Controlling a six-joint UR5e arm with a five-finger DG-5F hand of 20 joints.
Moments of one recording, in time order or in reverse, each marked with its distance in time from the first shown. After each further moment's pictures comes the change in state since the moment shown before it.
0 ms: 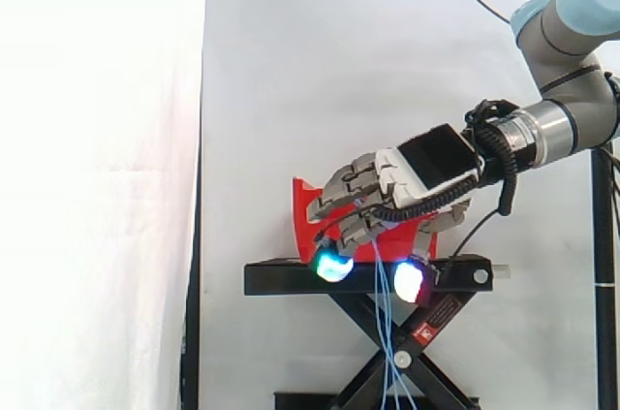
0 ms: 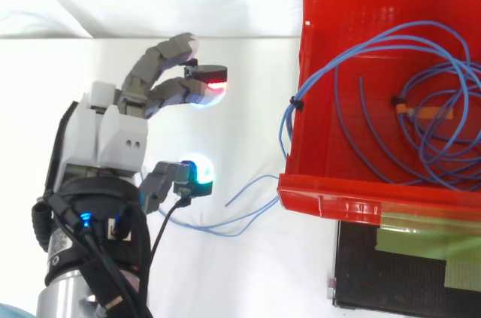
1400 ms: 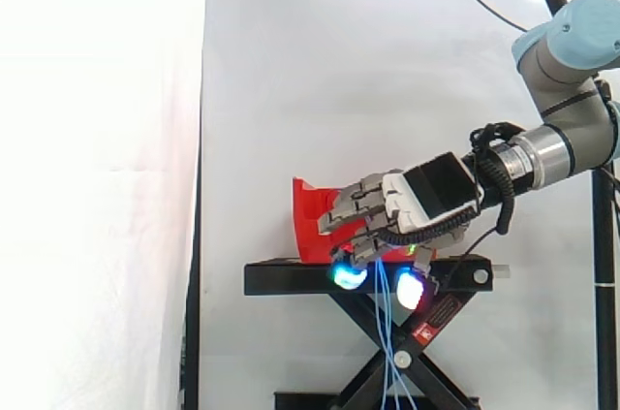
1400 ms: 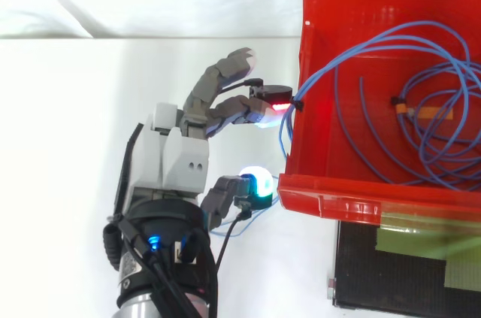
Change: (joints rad) arm -0.064 0.000 -0.057 0.047 0.004 -0.135
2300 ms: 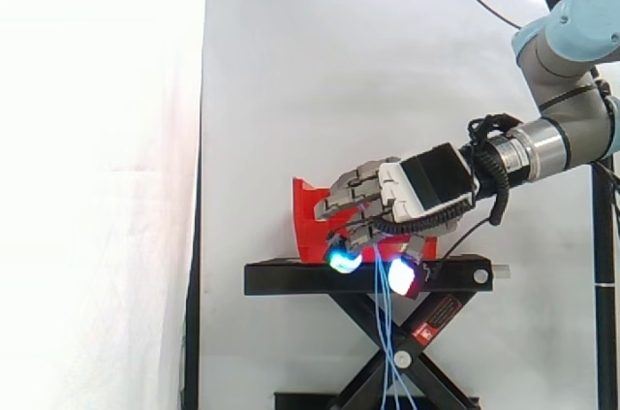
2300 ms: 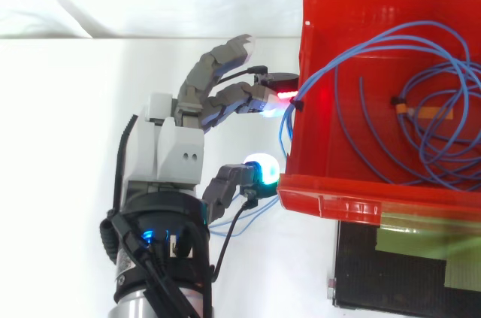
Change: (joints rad) arm -0.002 0.000 0.022 0.005 -0.002 -0.061
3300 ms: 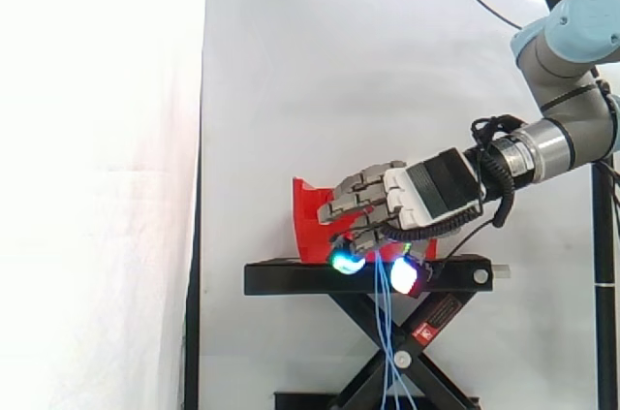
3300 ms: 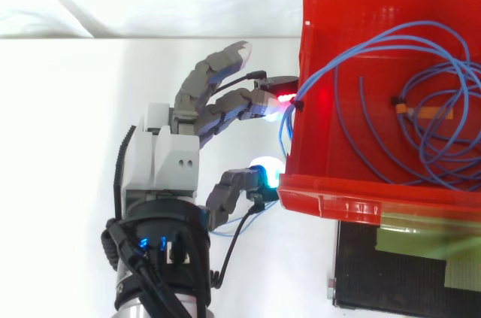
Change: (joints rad) arm -0.002 0.000 0.000 -0.036 -0.007 -0.087
